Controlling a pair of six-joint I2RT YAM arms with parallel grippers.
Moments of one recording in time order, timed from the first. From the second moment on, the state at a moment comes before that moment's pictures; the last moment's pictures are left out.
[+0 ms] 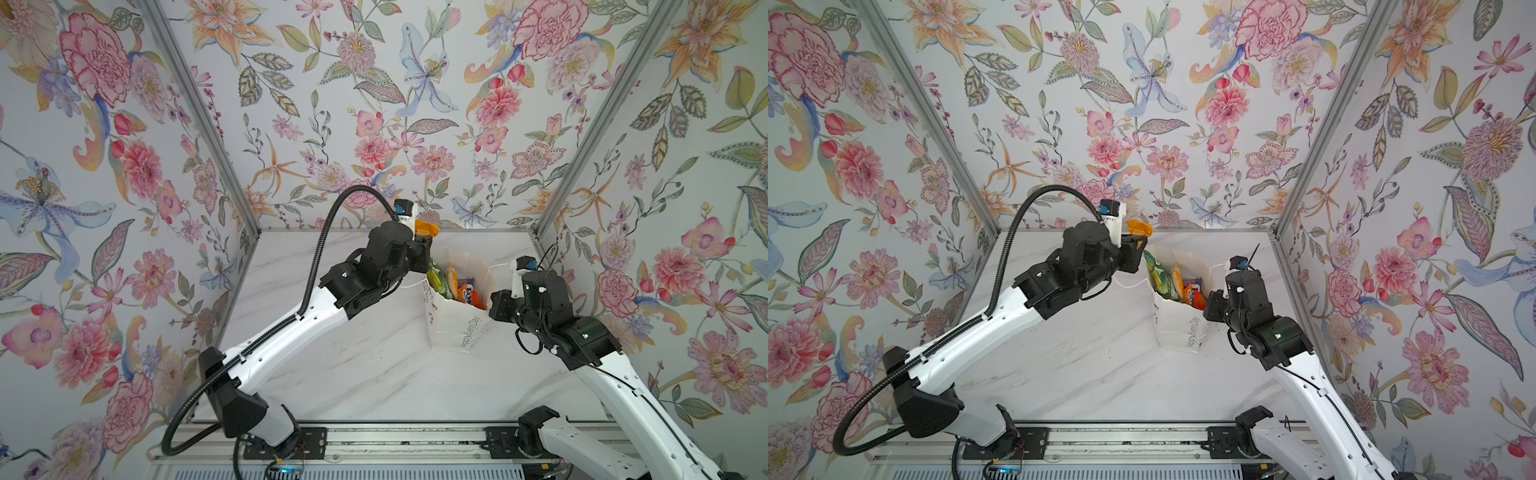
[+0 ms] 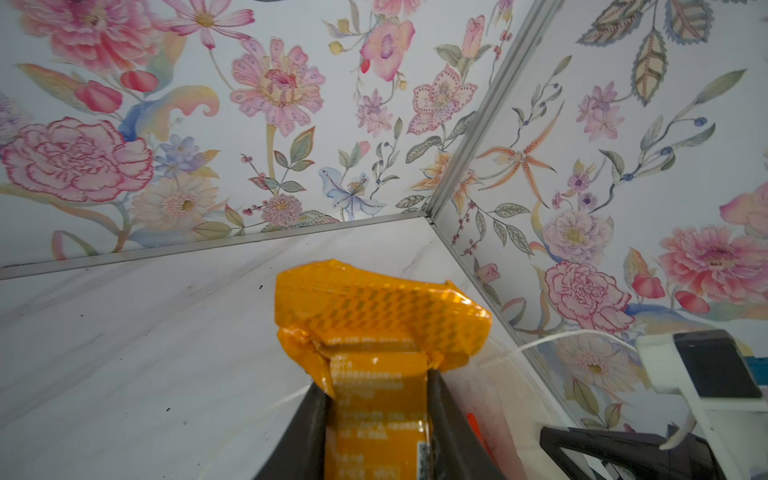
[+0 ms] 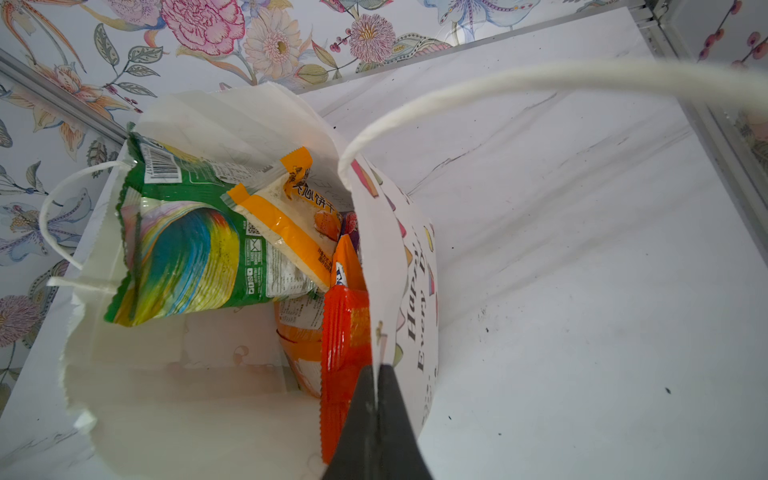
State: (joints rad) left arm -0.91 1.60 1.72 -0.44 -0.26 -0.39; right arm 0.43 0.92 1.05 -0.79 0.11 0.45
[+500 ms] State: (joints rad) left arm -1.01 1.86 2.02 -0.65 -0.19 -0.31; right arm 0.43 0.91 1.05 -0.79 0.11 0.45
